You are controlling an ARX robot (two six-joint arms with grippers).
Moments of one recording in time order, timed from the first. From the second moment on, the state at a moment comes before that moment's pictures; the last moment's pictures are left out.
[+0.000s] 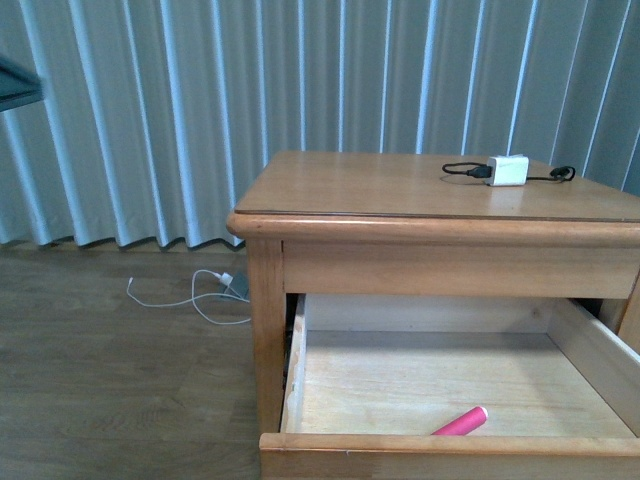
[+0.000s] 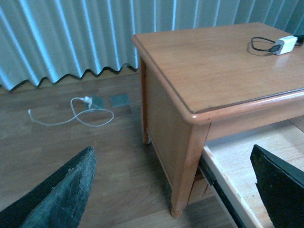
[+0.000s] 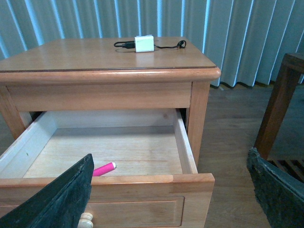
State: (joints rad) left arm 0.03 1.11 0.73 0.28 0.31 0.08; right arm 0.00 0.18 0.05 0.13 0.00 0.00
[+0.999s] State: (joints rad) left arm 0.14 0.42 0.11 0.31 0.14 -0.01; right arm 0.00 0.18 0.05 0.13 0.00 0.00
